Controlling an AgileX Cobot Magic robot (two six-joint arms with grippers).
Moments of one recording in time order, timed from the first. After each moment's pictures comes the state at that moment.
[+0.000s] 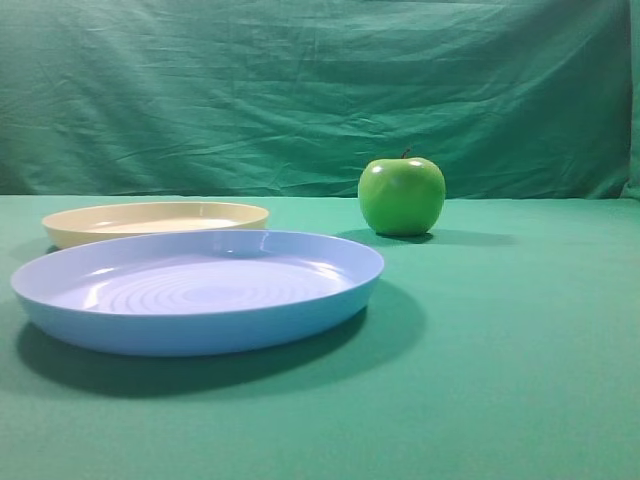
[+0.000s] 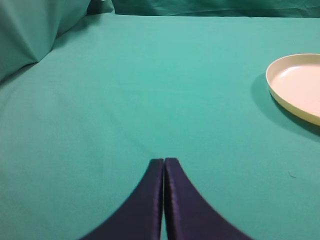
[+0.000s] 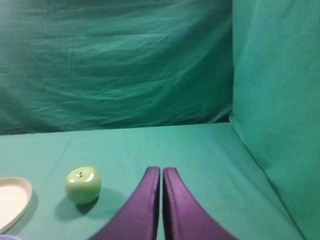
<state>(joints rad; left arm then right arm) 0.06 -0.02 0.01 0.32 0.38 -0.33 0.09 0.15 -0.66 0.00 0.75 0.03</state>
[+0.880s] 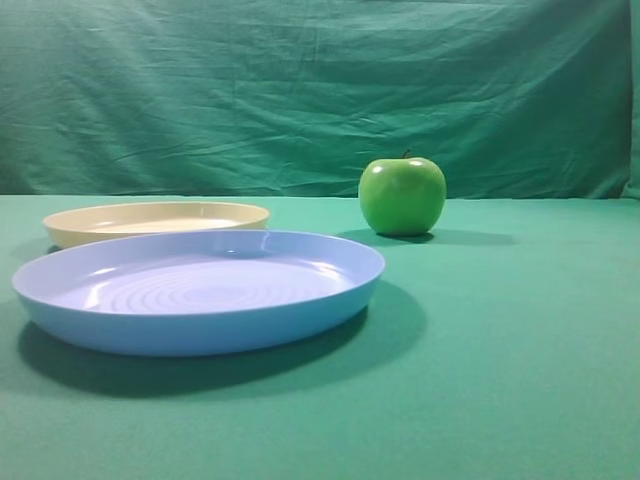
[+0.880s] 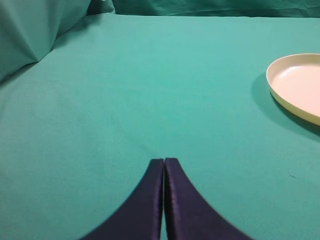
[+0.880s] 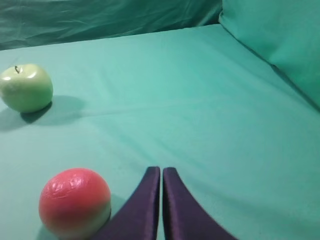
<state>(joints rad) 0.06 -0.02 0.01 0.32 0.38 -0.33 0.02 -0.01 0.00 0.02 0.38 0.01</state>
